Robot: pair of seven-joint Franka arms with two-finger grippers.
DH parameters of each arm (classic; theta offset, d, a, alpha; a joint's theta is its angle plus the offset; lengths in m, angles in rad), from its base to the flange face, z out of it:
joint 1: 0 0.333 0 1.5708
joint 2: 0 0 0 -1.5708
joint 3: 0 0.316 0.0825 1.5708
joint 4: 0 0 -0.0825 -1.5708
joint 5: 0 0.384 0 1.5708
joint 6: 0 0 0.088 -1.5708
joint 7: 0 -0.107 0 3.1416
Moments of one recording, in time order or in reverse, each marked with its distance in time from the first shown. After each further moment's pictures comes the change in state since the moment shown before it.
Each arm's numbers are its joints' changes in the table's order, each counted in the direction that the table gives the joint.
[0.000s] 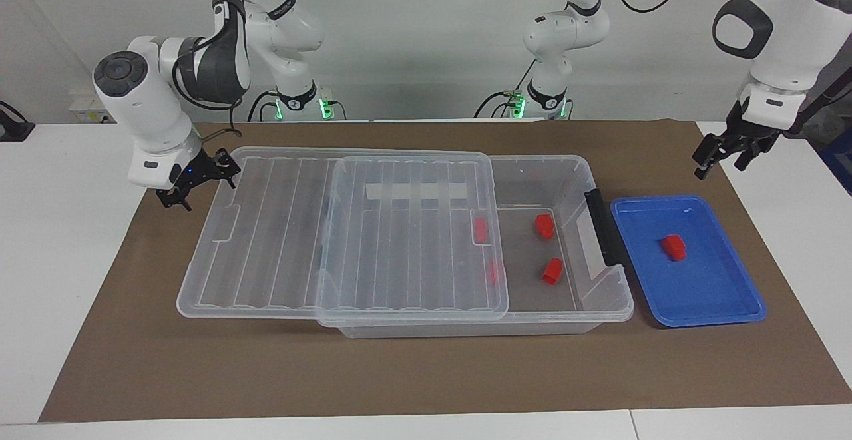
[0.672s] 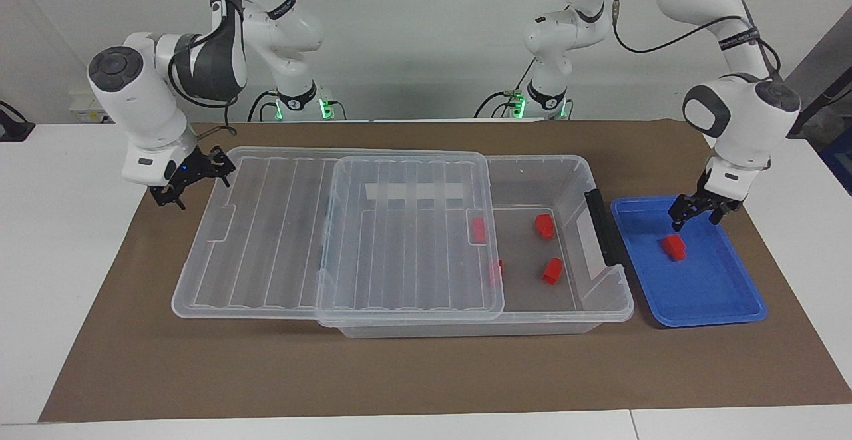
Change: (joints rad) left arm 0.013 -0.278 -0.005 -0.079 0.000 0.374 -0.088; right arm -0.001 0.027 0.001 0.008 -0.013 -0.013 -0.041
